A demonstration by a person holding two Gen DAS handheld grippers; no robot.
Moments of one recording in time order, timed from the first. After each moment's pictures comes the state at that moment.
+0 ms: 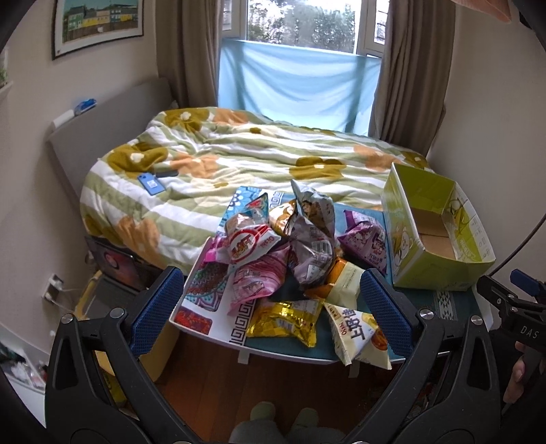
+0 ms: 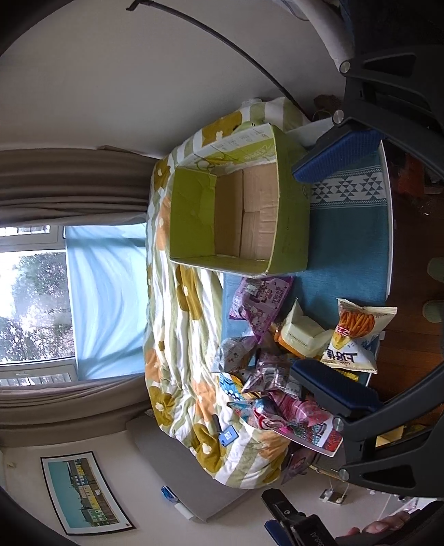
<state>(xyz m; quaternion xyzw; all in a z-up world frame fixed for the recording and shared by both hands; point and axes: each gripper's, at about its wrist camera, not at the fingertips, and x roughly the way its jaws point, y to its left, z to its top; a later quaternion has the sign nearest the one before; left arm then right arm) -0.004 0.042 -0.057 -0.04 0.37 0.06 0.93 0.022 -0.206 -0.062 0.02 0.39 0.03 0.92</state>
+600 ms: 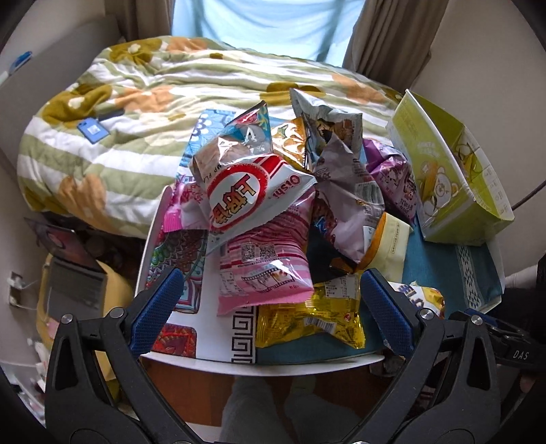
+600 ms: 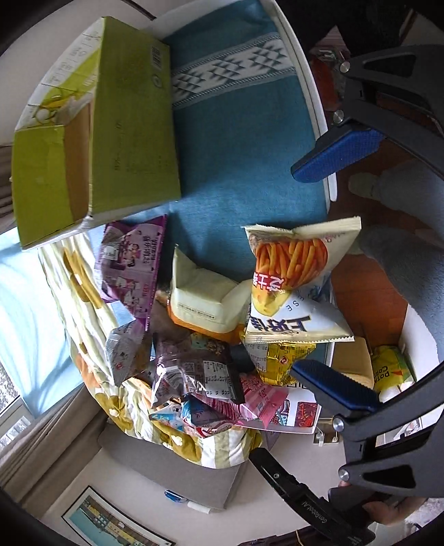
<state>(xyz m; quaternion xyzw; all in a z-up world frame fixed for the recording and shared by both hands) 0.112 0.108 -0.192 -0.06 0.50 -0.06 0.86 0.060 -0.165 -0.205 0.19 0.56 0.06 0.80</state>
